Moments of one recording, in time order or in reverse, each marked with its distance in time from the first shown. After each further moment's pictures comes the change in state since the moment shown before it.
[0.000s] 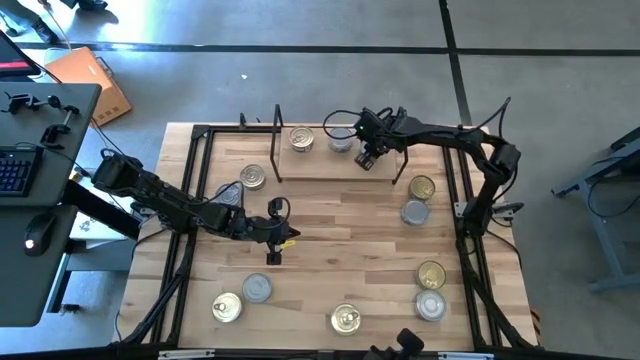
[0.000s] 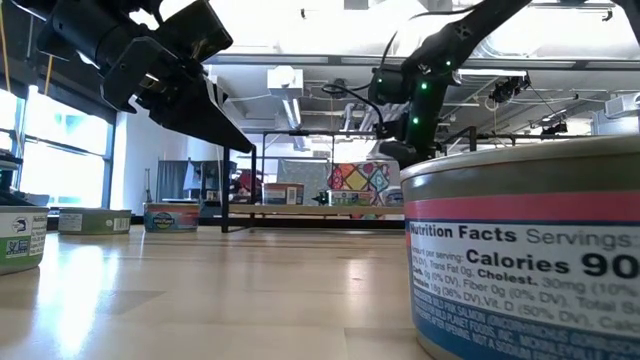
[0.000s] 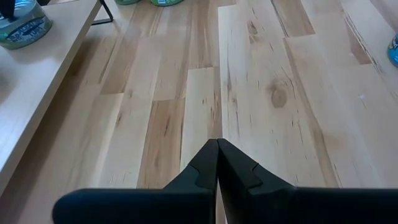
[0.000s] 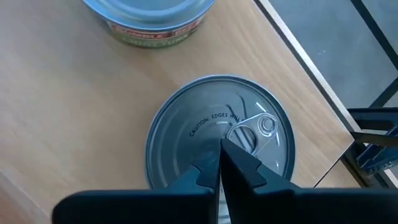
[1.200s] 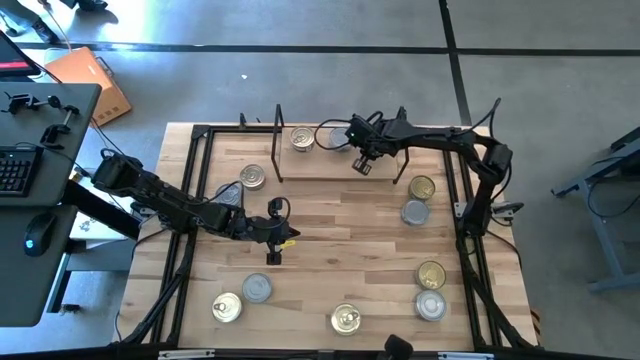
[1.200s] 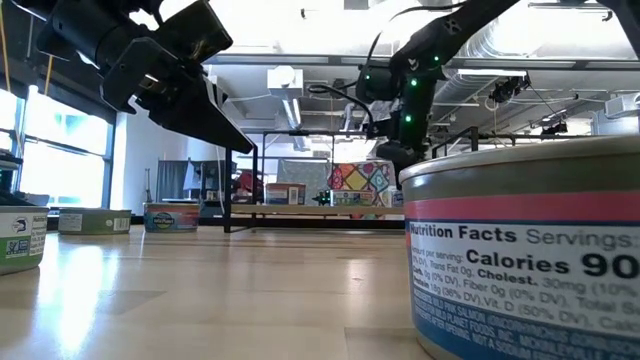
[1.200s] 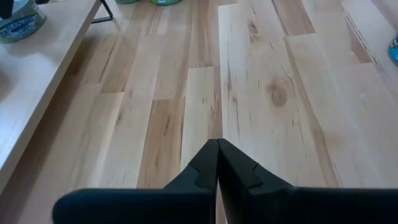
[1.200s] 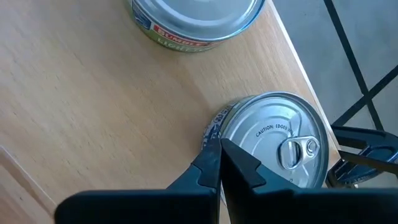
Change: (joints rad) left arm 0.000 0.000 0.000 -0.003 0.000 0.000; right arm 0.080 0.051 0.077 -0.076 0.082 -0.081
